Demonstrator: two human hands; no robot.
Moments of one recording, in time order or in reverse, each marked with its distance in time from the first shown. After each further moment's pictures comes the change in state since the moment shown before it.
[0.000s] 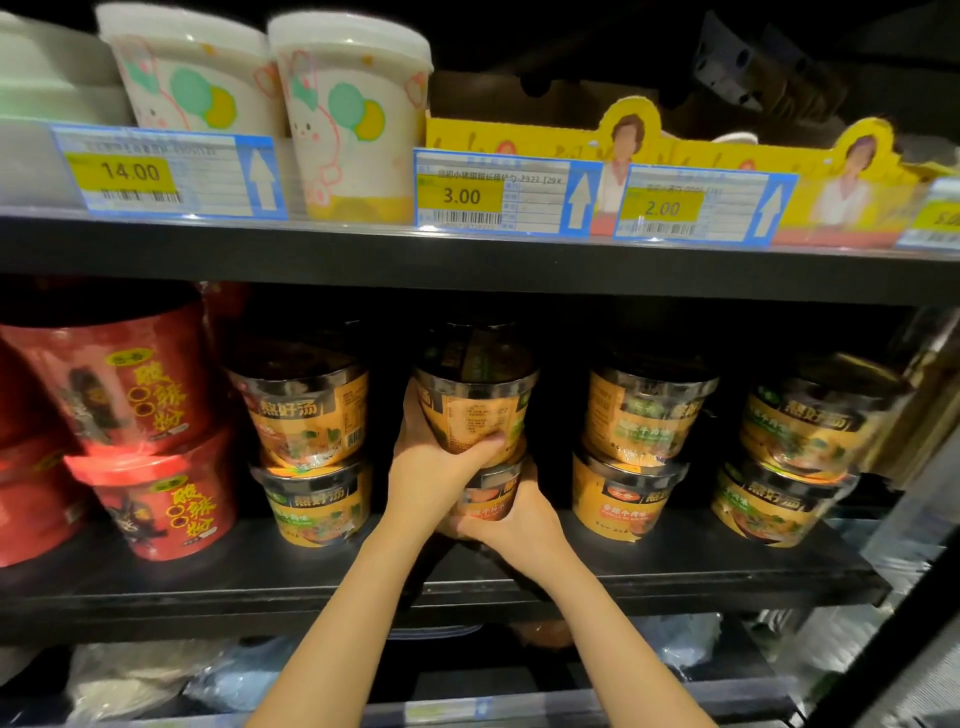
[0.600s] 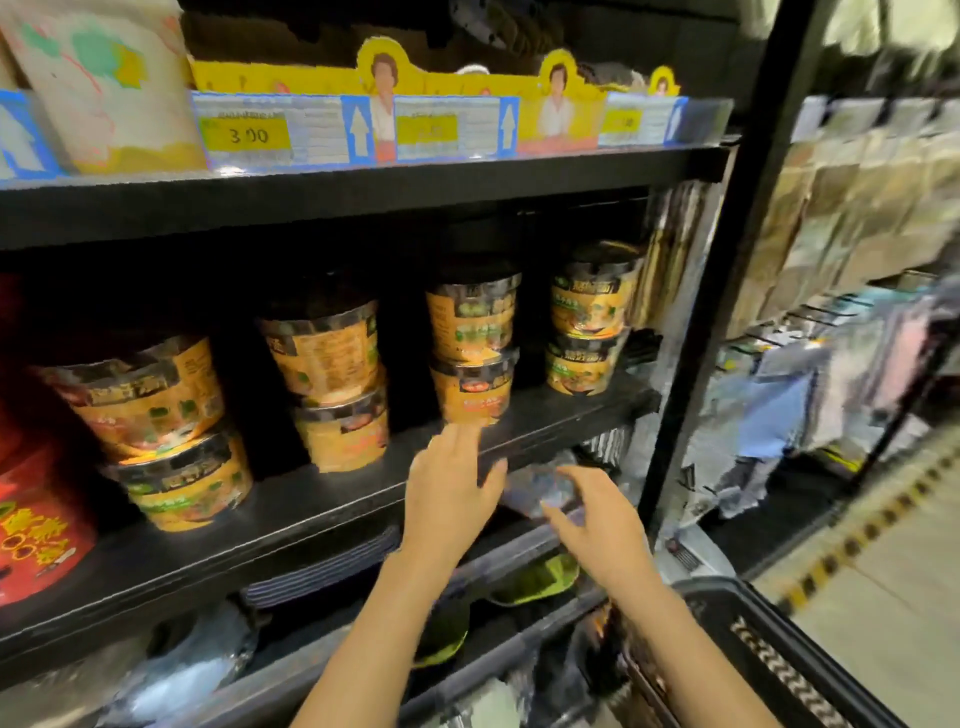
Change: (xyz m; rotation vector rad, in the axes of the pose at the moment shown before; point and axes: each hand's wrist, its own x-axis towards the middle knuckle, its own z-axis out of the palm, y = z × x) left_hand -0.117 0.023 0.053 0.360 -0.391 0.558; right_hand -0.171 0.077 -0.076 -0.426 0.456 0.093
